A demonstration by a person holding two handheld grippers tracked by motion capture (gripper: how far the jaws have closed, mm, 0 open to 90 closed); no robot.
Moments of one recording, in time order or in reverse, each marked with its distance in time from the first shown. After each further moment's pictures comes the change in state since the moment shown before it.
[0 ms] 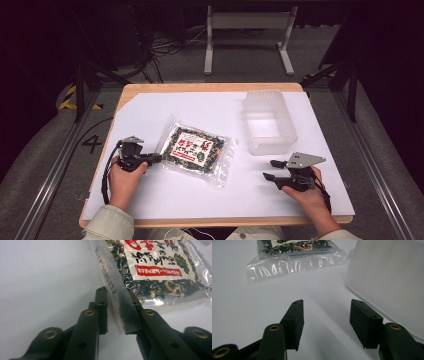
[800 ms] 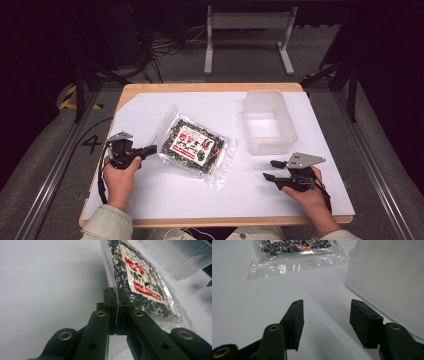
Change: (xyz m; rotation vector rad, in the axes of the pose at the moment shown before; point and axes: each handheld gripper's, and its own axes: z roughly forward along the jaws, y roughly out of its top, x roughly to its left) left arm -0.013 0.008 -0.032 -0.192 -0.027 -0.015; right arm 0.000 0.000 0.000 0.005 -0.001 -0.003
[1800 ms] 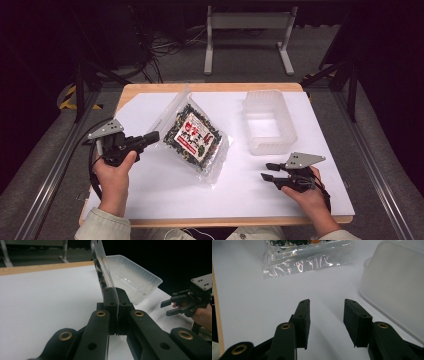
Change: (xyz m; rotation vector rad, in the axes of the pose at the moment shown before) left arm -0.065 0.040 -0.052 -0.197 -0.133 0.185; right arm 0.006 0.010 -0.003 -0.021 0.074 -0.005
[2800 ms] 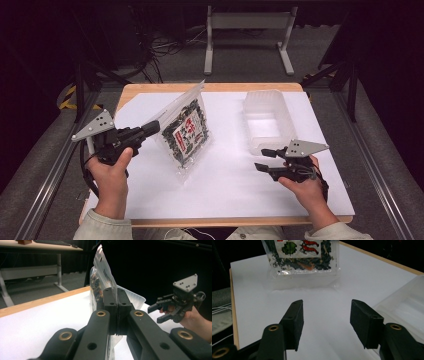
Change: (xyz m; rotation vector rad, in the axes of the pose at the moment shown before) left arm -0.035 0.032 -0.019 -0.136 -0.045 0.132; right arm 0.005 0.052 -0.010 -0.127 0.039 -0.021
